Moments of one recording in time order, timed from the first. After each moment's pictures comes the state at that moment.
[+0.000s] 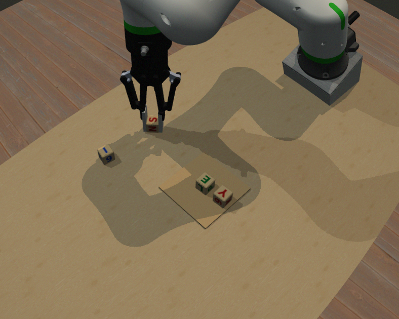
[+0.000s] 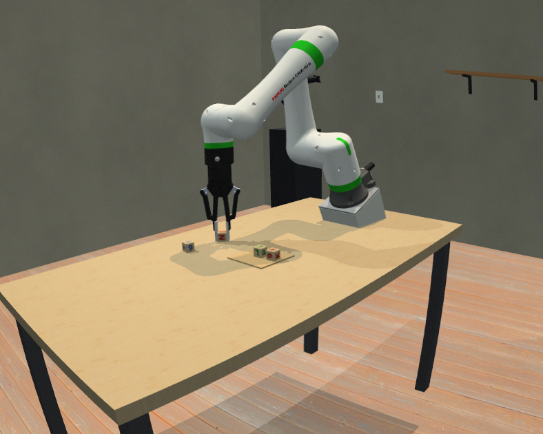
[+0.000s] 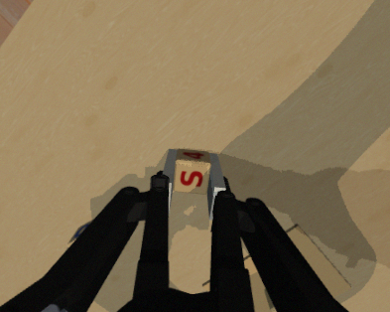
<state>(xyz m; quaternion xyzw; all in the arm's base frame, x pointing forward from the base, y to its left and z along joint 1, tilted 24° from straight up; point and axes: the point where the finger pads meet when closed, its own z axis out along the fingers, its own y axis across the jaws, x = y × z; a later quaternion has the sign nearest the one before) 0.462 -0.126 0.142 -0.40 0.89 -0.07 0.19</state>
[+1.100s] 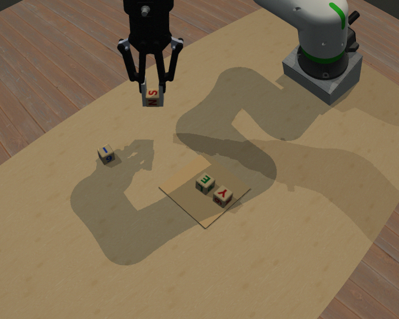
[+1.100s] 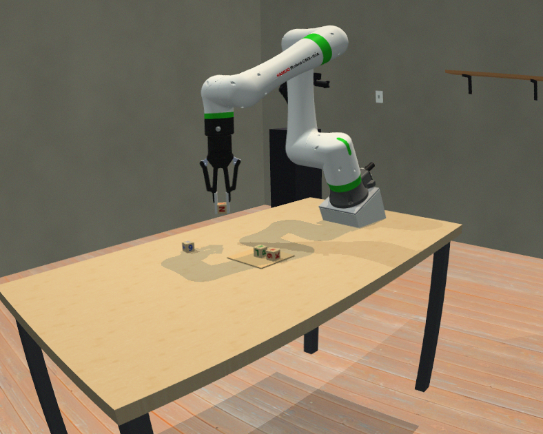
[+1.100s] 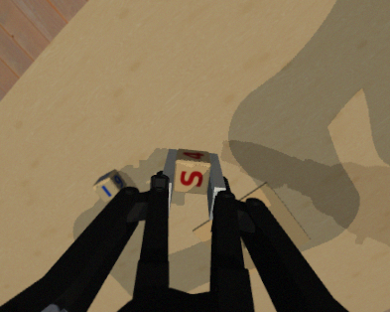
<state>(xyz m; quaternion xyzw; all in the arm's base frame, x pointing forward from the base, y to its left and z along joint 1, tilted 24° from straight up) 0.425 -0.119 0.230 -0.42 0.88 -0.08 0.19</state>
